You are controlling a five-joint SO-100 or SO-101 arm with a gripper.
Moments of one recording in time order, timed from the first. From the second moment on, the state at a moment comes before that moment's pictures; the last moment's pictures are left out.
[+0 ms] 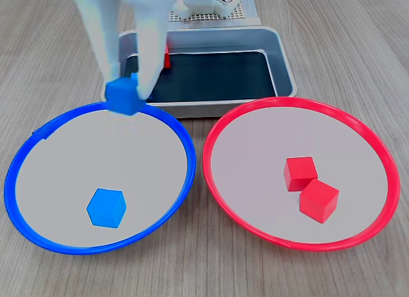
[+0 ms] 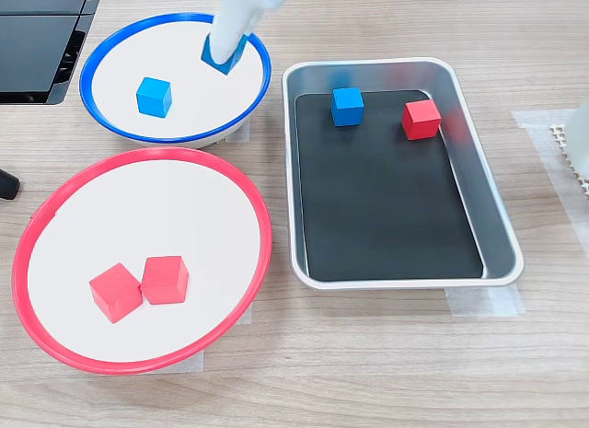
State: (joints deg) arm 14.2 78.7 79.5 65.5 -77.7
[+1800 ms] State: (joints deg) arm 20.4 89.5 111.8 62.4 -107.3
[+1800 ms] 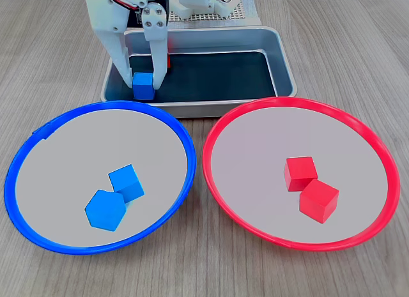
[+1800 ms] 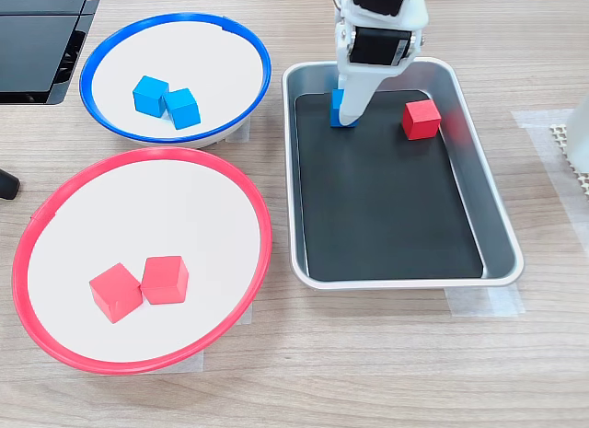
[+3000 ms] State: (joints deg) arm 17.7 80.3 78.7 82.4 -99.6
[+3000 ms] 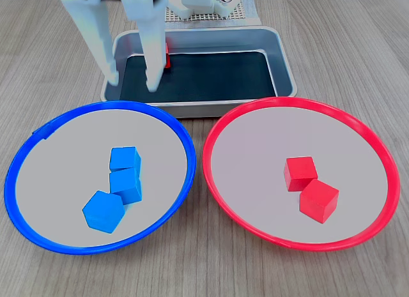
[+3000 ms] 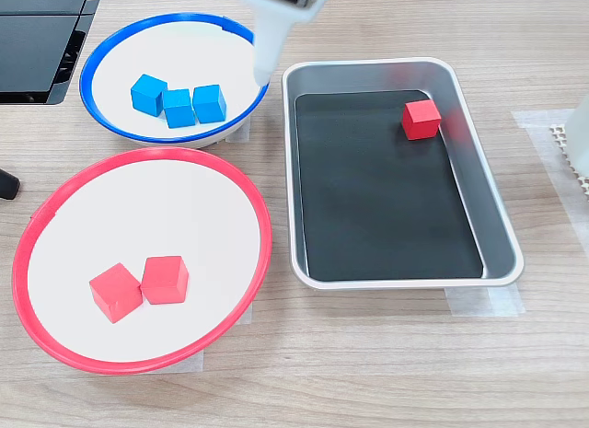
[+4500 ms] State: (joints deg) arm 21.1 96.8 117.4 76.9 -113.6
